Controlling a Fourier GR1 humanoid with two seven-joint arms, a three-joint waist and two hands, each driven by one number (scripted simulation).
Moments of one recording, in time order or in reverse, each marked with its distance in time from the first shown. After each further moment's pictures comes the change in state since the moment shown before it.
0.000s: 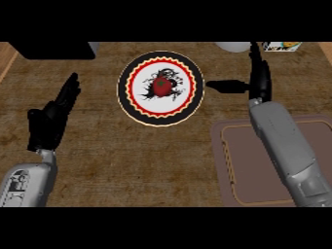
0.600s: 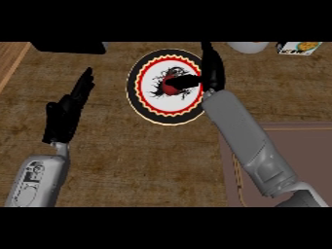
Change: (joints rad) left arm -0.062 -0.032 -0.041 0.040 -0.013 0.010 -0.001; right arm -0.225 0.159 0.125 0.181 0.118 -0.133 0.145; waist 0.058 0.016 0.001
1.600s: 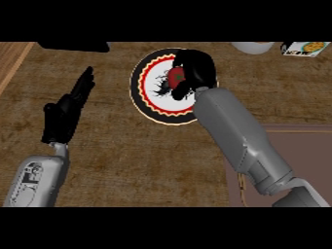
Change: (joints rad) left arm 0.003 0.005 -0.011 -0.025 0.006 -0.008 0.006; right arm -0.047 0.002 0.151 -0.034 0.527 0.279 0.354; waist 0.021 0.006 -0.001
